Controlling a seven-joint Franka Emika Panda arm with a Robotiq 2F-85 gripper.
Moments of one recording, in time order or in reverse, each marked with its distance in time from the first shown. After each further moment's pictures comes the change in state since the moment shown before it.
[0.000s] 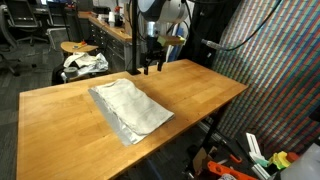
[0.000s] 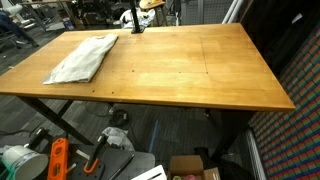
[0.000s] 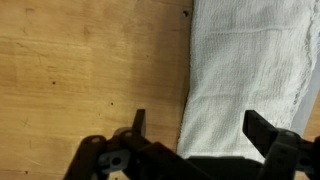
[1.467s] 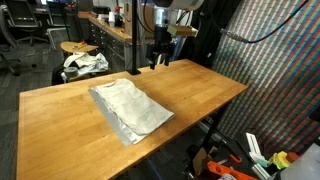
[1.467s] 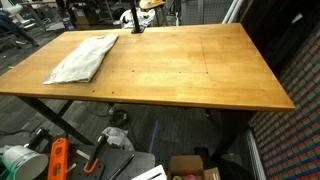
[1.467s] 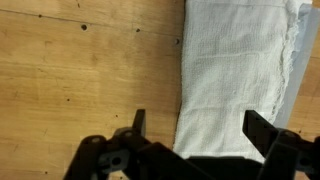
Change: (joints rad) arm 0.005 -0.191 -0.005 -0.147 0.002 -0.020 0.018
